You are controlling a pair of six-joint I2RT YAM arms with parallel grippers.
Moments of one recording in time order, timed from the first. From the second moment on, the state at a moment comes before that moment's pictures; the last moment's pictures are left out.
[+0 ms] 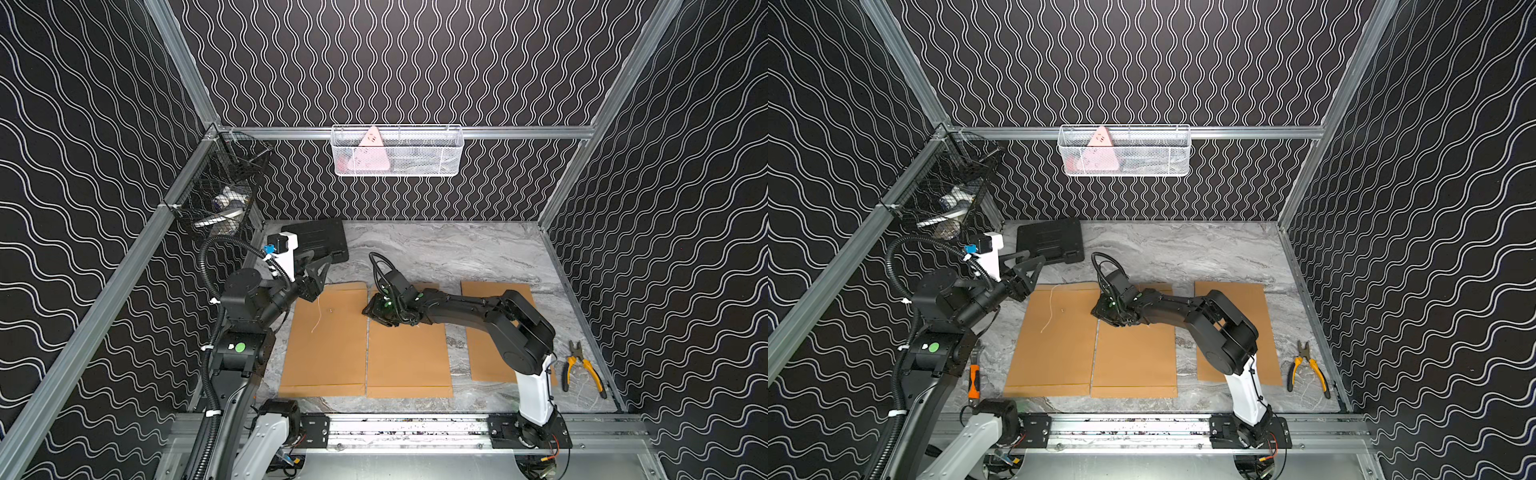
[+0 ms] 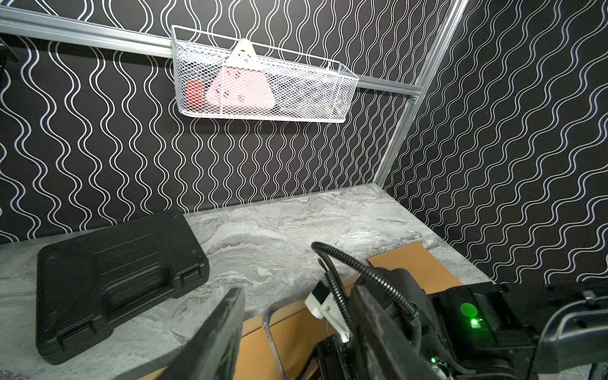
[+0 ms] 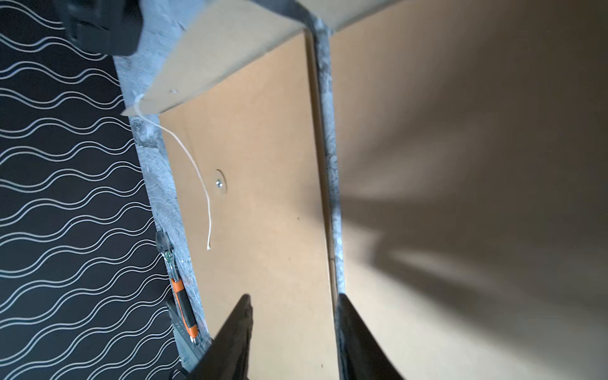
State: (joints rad) left arm 0.01 0.76 0.89 -0.21 0.46 -0.18; right arm 0.87 1.99 1.31 -0.13 -0.22 1.12
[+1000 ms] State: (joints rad) left arm -0.44 1.25 1.18 -0.38 0.12 -0.26; right arm 0.28 1.10 0.91 -0.62 0.13 0.81
